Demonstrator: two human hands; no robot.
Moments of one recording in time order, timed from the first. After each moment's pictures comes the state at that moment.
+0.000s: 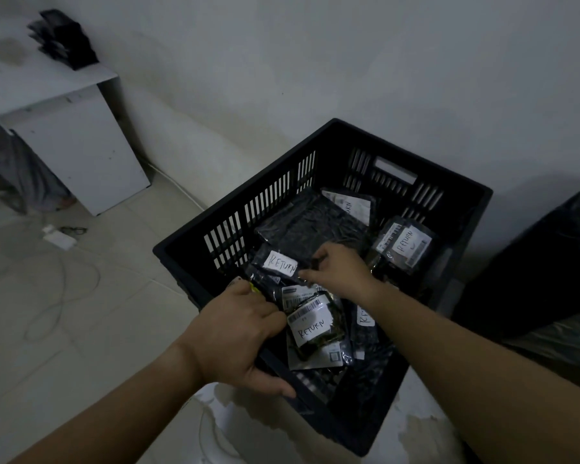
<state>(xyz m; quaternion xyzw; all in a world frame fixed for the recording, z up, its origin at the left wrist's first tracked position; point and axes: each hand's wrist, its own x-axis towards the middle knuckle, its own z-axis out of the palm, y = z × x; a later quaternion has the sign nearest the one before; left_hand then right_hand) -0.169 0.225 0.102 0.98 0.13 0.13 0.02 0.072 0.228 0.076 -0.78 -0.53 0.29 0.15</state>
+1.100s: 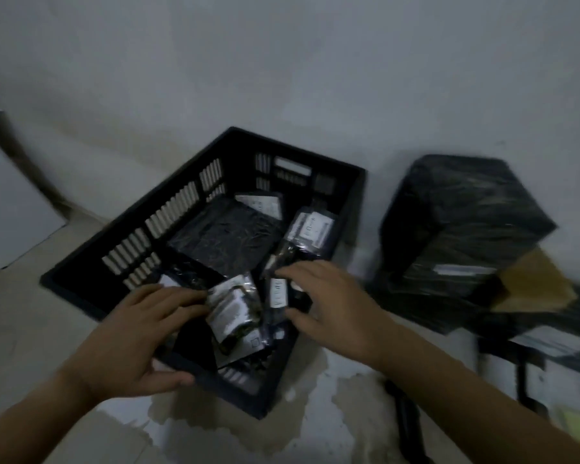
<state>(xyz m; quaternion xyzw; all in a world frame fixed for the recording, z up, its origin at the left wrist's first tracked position) -0.194 0.230 0.111 0.98 0.15 0.07 0.06 0.096 0.069 0.154 -0.69 -0.69 0.12 0.18</state>
